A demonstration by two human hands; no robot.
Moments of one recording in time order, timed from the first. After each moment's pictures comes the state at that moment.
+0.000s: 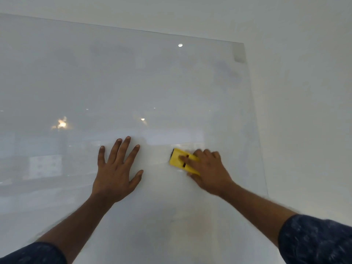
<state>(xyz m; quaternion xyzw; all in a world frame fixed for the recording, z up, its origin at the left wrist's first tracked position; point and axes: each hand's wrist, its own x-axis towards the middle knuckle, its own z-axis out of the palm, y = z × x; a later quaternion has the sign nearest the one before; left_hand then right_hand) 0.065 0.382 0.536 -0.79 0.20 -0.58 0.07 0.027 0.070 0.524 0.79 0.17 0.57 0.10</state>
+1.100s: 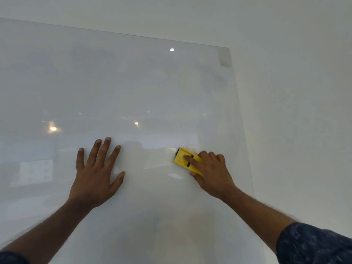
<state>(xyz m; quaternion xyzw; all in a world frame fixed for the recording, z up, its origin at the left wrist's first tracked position) 0.072 0.375 0.544 -0.78 0.19 -0.59 0.06 0.034 0.010 0.521 0.78 0.12 0.60 0.10</state>
